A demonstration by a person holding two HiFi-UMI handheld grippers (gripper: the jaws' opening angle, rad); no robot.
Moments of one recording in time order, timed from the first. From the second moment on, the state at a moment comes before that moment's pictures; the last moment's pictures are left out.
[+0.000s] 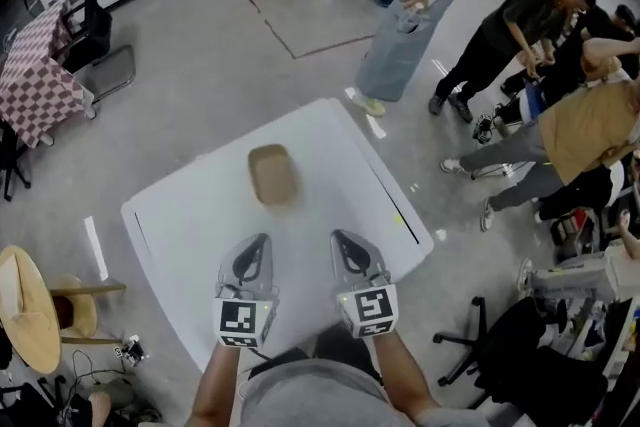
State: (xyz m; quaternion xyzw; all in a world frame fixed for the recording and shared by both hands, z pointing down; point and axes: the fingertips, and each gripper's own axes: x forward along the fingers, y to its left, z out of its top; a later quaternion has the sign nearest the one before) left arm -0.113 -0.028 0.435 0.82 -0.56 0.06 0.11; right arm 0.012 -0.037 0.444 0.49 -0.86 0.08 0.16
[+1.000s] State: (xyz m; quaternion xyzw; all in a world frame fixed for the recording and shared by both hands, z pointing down) left arm -0.119 -0.118 0.547 0.75 -0.63 0.09 0.18; right arm -0.004 -0.160 0.571 0.38 -0.89 0.14 0.21
